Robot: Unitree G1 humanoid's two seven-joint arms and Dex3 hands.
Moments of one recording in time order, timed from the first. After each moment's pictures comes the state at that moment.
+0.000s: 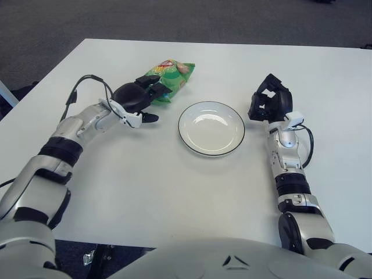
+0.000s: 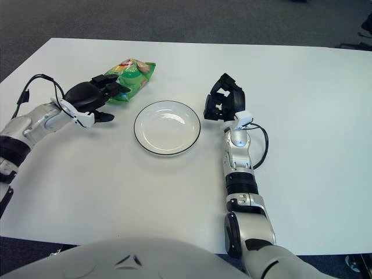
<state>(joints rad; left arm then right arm) -0.61 0.77 -0.42 0.50 0.73 -0.68 0.05 -0.37 -0.06 -0.15 0.43 0.09 -0.43 0.00</state>
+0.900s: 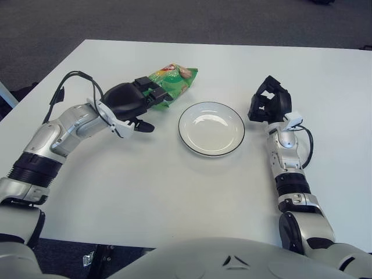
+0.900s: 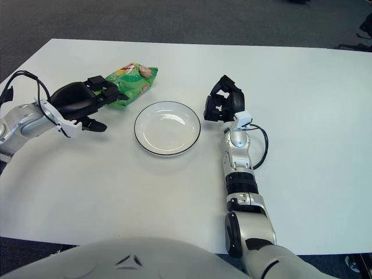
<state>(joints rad) -0.44 0.85 -0.25 0.13 0.67 -0.65 -0.16 -0.38 -0.06 -0.15 0.47 0.09 -0.43 -0.01</state>
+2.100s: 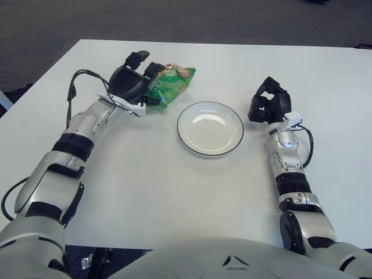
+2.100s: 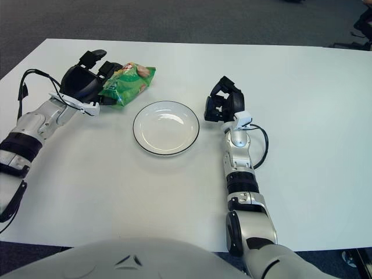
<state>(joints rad) -0.70 0.63 -0.40 0.69 1.05 -0.43 0.51 -0.38 -0.07 -0.15 0.48 0.09 -0.43 0.00</state>
